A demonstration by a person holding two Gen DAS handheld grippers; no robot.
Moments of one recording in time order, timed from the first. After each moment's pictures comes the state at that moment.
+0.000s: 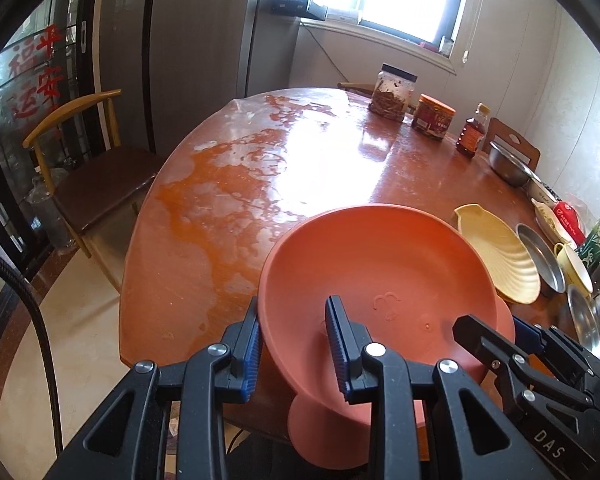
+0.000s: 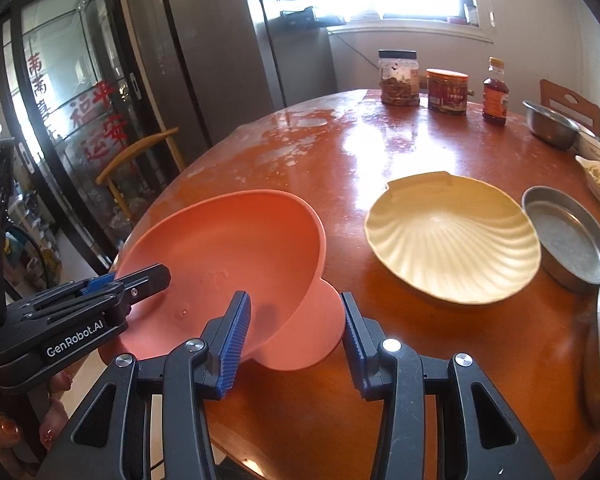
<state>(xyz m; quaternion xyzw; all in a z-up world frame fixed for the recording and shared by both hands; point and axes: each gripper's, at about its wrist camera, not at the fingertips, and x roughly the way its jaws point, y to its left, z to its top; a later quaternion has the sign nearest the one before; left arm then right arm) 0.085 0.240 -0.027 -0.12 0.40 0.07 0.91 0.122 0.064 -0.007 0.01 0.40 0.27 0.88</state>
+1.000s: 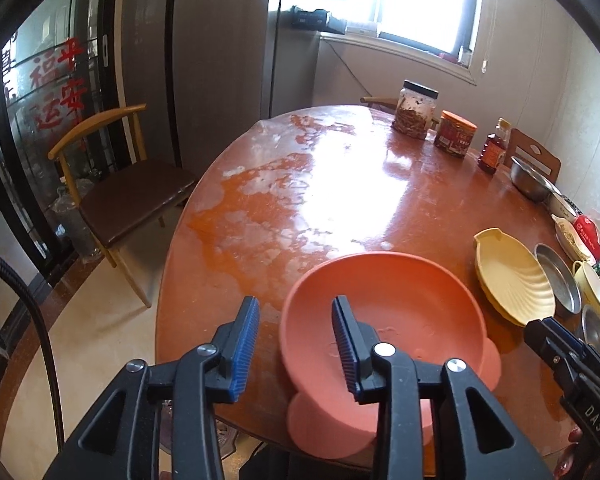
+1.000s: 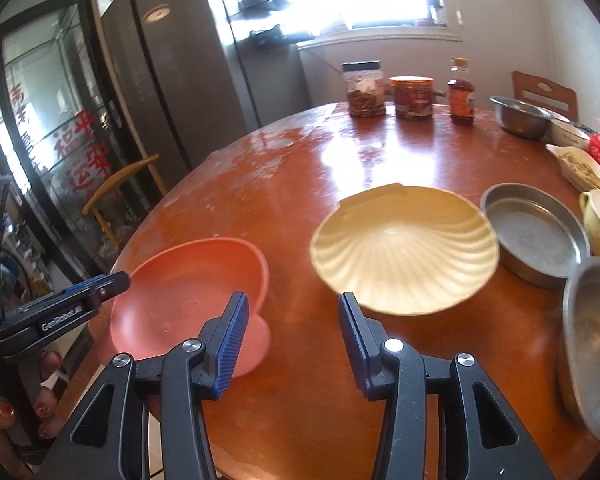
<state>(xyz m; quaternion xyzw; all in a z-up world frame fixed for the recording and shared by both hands) 0.082 0.238 -0.003 -0.10 0.38 0.12 0.91 0.124 0.012 0.003 0.06 0.38 0.22 0.90</state>
